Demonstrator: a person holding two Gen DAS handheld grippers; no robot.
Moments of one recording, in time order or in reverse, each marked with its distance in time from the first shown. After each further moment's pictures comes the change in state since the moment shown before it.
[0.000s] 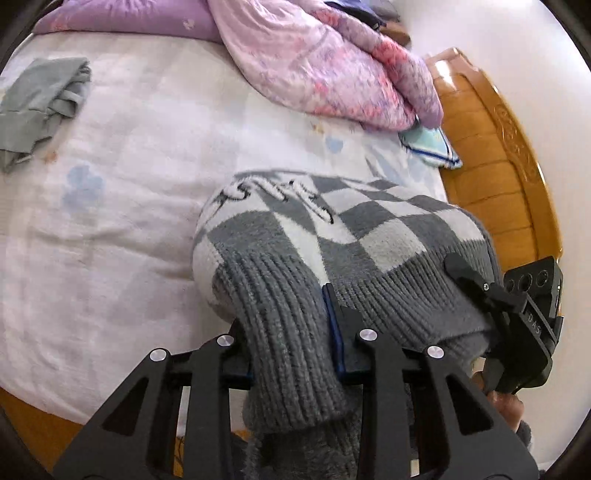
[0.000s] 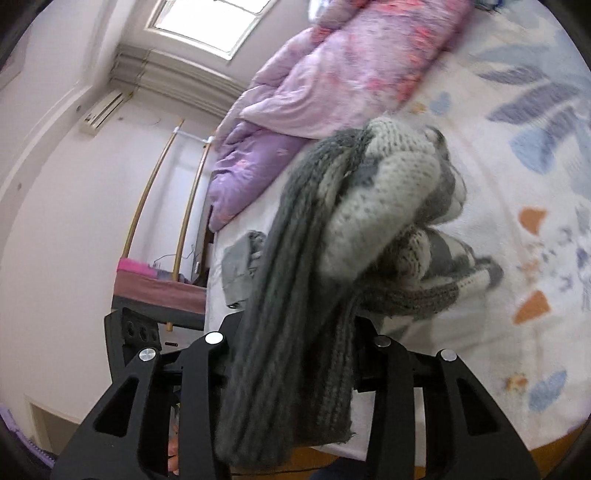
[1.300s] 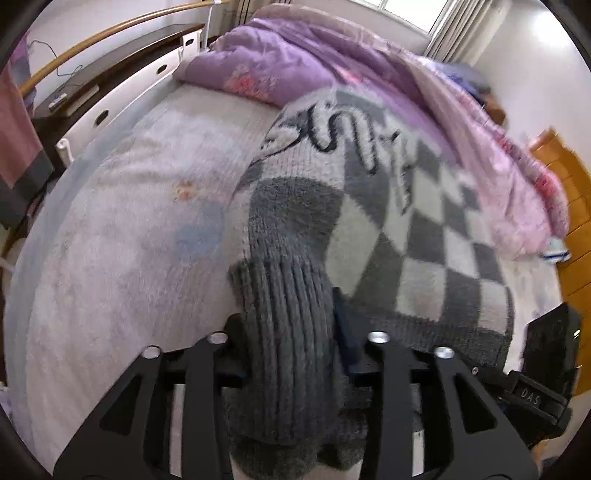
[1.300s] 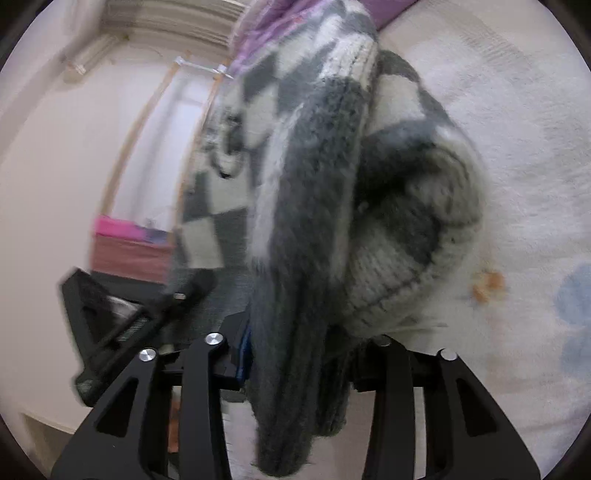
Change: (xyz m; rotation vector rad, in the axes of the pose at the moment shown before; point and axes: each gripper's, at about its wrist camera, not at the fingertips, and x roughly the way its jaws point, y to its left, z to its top) left arm -0.172 0.462 0.211 -0.015 -0.262 0.382; right arm 0.556 0.187 -0.038 -0.011 0.197 -0.033
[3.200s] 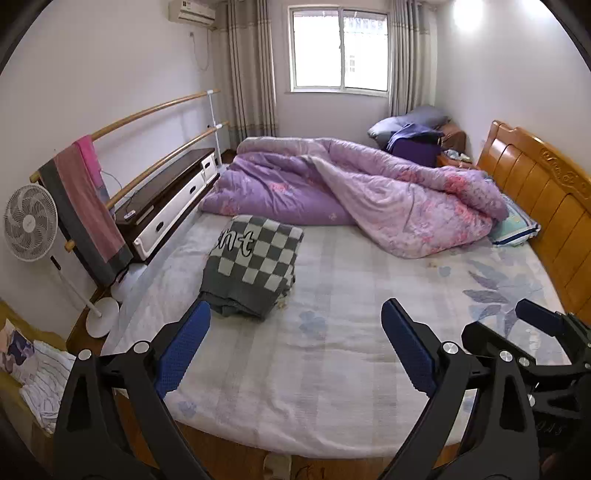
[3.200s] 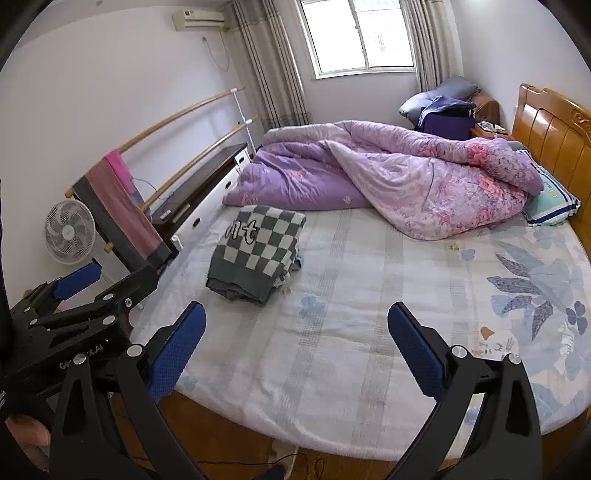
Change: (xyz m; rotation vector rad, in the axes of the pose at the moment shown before) left arm -0.473 -0.398 -0.245 0.175 -0.388 0.202; right arm -0.559 0.153 -0.214 -0.597 -0.345 -0.366
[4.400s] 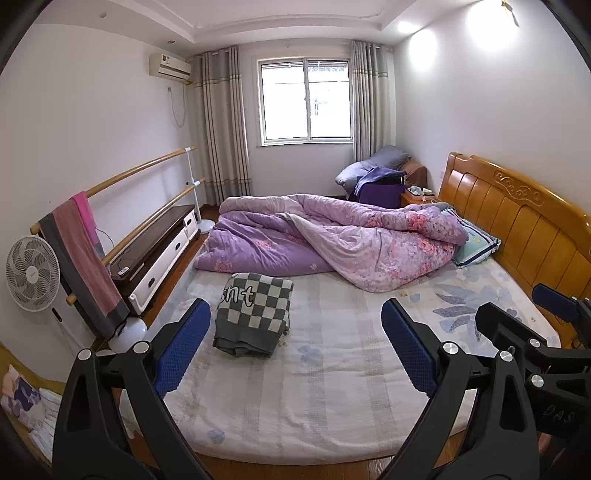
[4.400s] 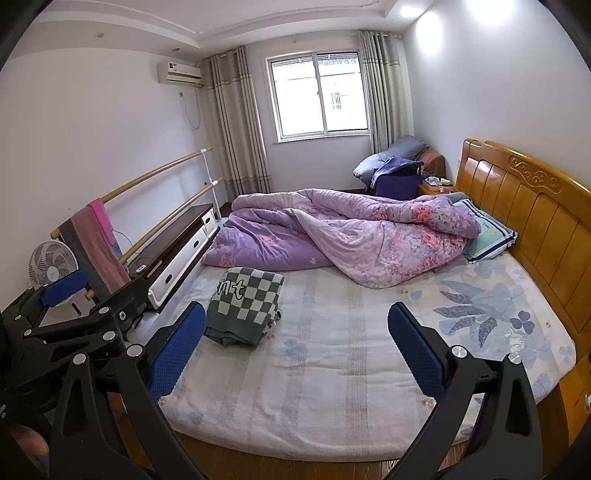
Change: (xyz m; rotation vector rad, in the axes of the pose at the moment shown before) left arm -0.178 0.065 0.017 0.090 -0.204 -0.107; right arm -0.169 0.109 -0.008 0.012 -0.248 -0.203
